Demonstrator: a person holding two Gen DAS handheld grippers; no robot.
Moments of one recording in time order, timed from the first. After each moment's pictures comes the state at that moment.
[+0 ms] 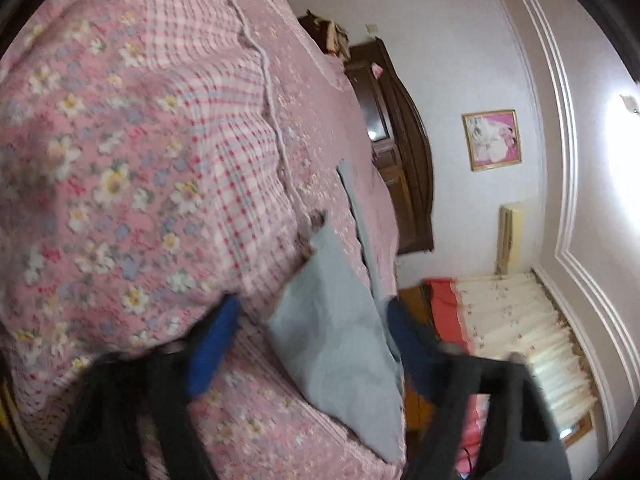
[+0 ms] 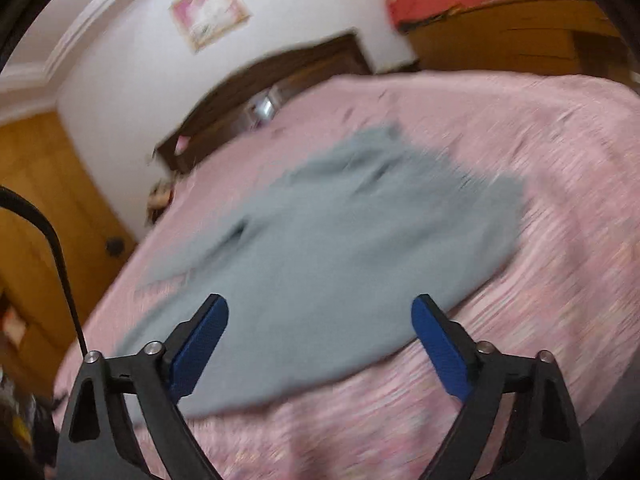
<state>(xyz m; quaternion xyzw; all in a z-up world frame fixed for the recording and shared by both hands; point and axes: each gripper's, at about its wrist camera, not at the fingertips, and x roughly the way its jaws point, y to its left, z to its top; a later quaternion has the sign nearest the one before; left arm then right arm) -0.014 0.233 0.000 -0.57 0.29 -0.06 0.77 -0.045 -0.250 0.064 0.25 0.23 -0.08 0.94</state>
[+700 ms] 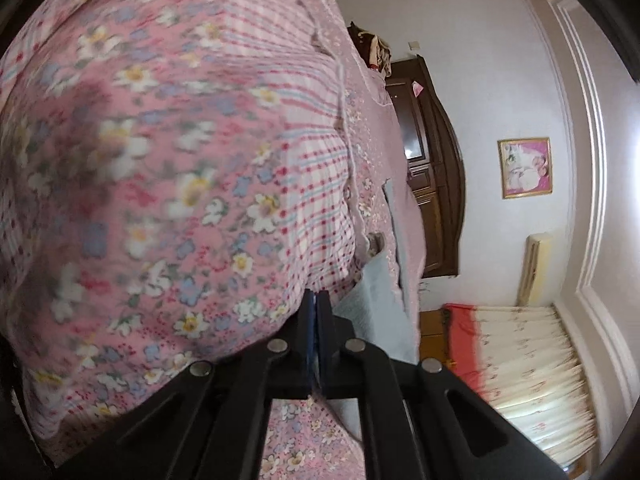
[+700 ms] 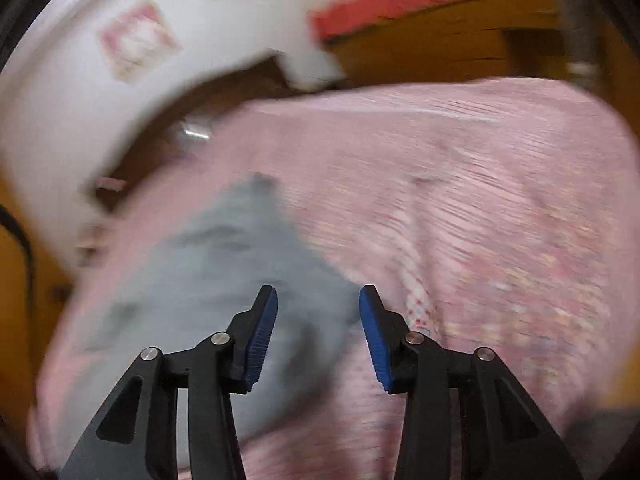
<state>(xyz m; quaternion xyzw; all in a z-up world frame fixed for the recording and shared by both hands) -0.035 0.235 -0.045 -0.61 0.30 -0.01 0.73 -0.021 -0.347 0.044 0.26 0.27 -0.23 0.90</state>
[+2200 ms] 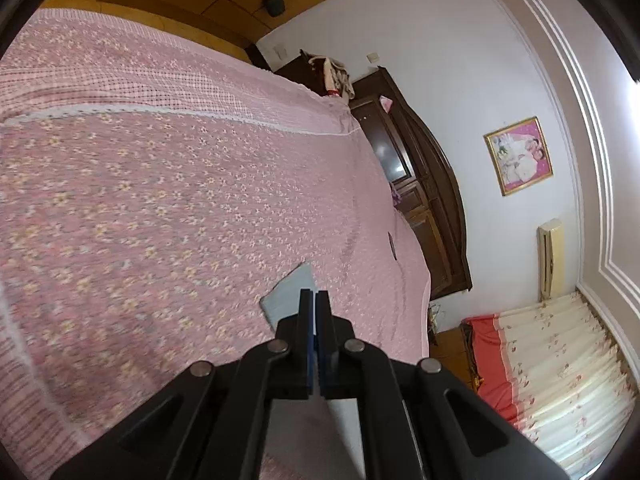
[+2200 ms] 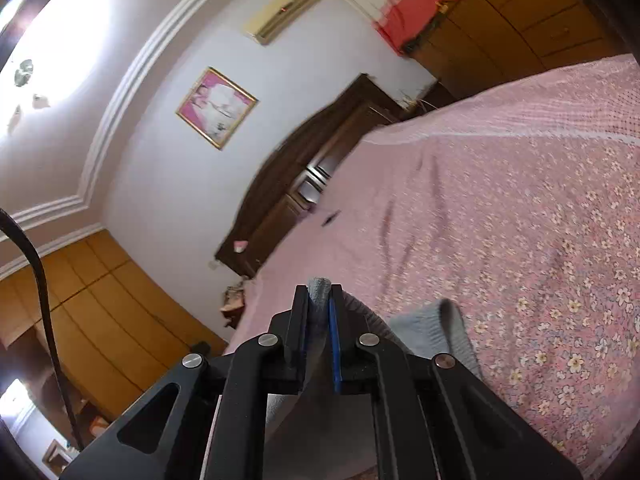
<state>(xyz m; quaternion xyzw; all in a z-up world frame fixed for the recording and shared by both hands) 0.181 0.249 0.125 -0.53 0.27 0.03 0.80 0.125 -0.407 0.110 0.40 0.11 0.02 0.91</state>
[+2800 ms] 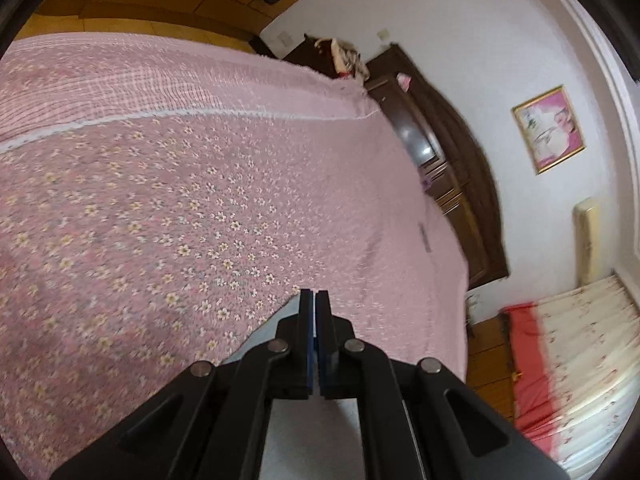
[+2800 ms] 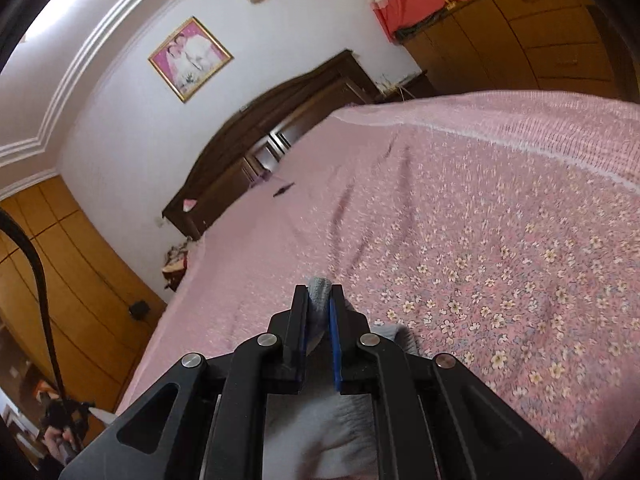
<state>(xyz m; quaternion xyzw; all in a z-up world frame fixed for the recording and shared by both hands) 0.324 0.223 0.114 -0.47 0.33 0.06 0.81 0.194 -0.425 0.094 0.32 0.20 -0.03 0.92</state>
